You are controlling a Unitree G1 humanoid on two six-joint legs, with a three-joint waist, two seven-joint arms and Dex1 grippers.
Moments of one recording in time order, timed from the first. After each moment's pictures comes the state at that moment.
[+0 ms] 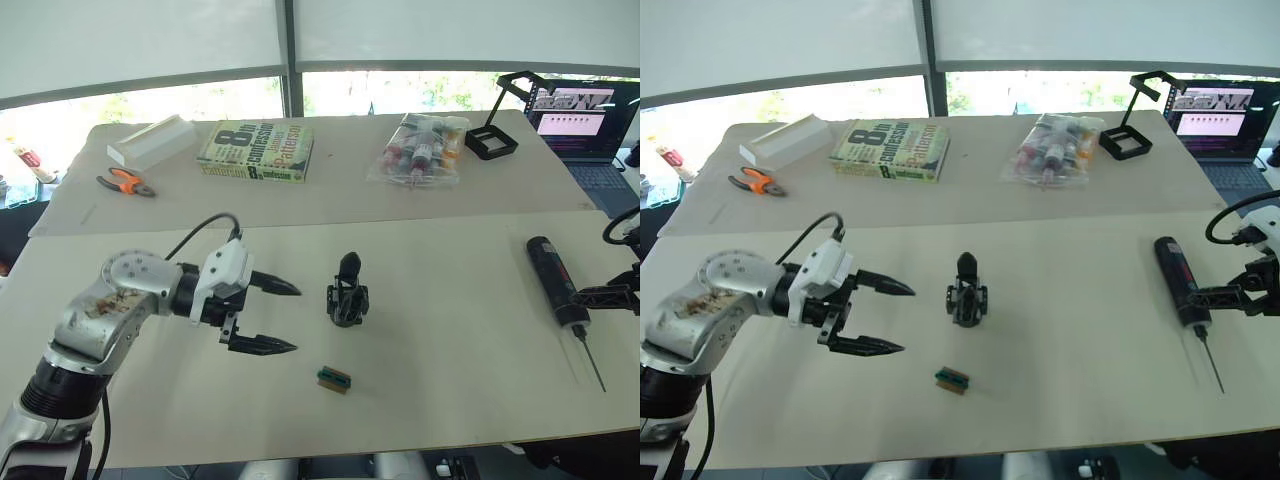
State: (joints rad) left arm -0.47 0.83 -0.05 -0.43 -0.62 0.65 -1.30; right arm -0.61 -1.31 0.17 0.47 0.22 0.93 1.18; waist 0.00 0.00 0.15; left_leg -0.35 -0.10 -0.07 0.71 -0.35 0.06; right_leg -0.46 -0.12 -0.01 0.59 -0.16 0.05
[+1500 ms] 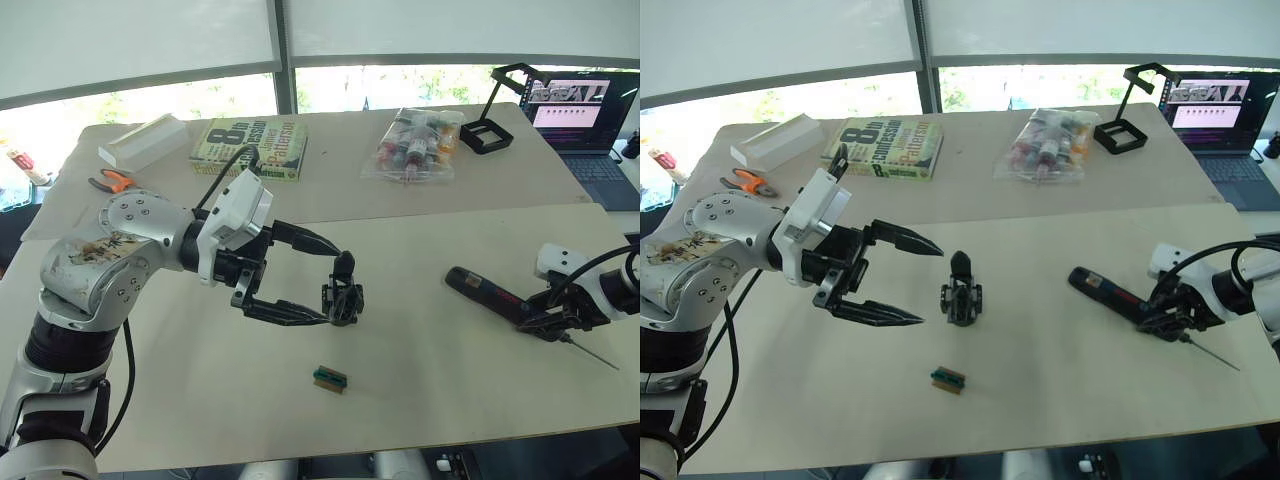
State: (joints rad) left arm -0.72 0.81 -0.09 -0.38 -0.74 0.72 -1.32; right arm -0.49 -1.18 0.18 0.38 0.04 0.33 1.50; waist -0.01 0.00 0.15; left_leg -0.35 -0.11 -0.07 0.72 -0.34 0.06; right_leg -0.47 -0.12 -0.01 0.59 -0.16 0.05
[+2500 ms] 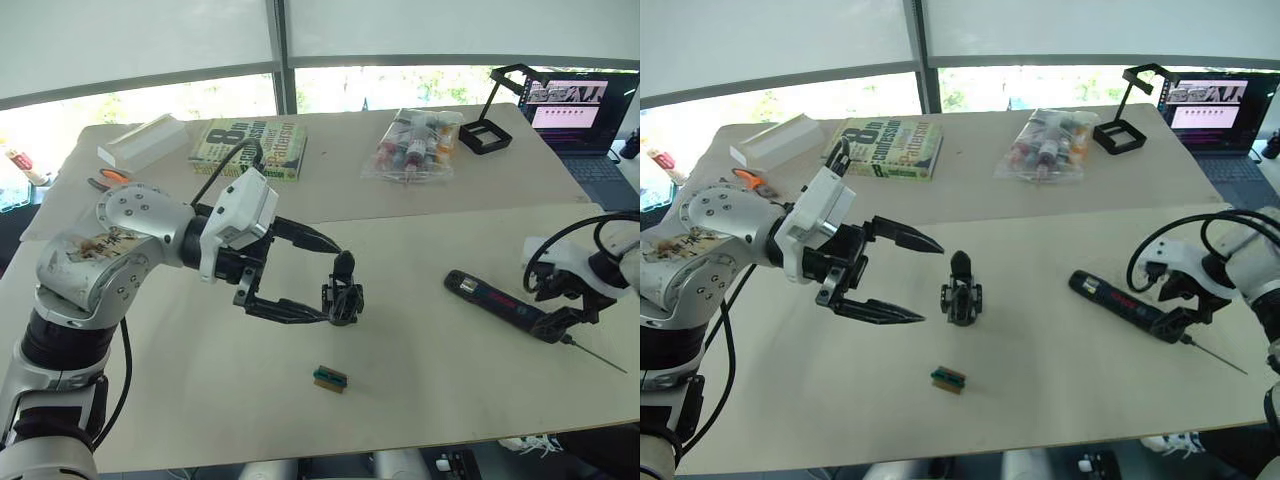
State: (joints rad) left arm -0.73 0.81 -0.09 -0.42 -0.72 0.73 -1.28; right arm -0.81 -1.16 0.55 0.55 -0.14 0.43 1.57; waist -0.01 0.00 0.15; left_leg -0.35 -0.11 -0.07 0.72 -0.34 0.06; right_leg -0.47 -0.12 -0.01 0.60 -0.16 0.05
